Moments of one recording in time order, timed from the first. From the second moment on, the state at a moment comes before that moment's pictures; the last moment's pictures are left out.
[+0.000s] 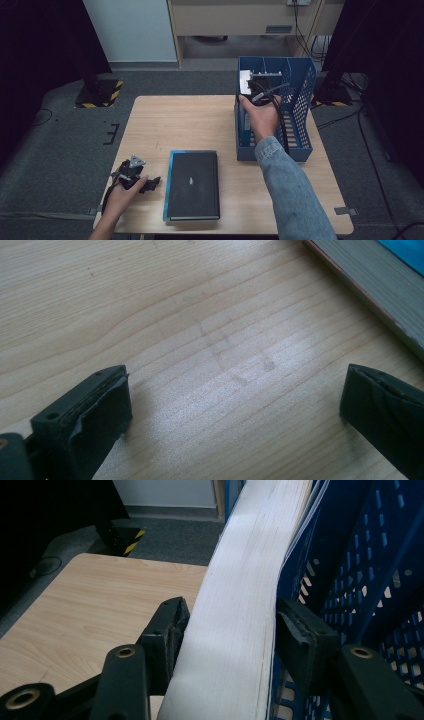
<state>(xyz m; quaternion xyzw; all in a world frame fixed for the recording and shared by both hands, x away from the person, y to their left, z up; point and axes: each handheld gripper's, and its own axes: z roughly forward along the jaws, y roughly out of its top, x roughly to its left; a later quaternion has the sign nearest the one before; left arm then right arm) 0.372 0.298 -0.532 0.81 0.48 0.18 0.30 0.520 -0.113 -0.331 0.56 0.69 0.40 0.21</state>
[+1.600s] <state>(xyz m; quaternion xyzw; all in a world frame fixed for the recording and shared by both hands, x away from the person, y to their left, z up) 0.372 0.297 -0.532 0.80 0.48 0.18 0.30 0.473 -0.141 -0.341 0.50 0.72 0.43 0.19</state>
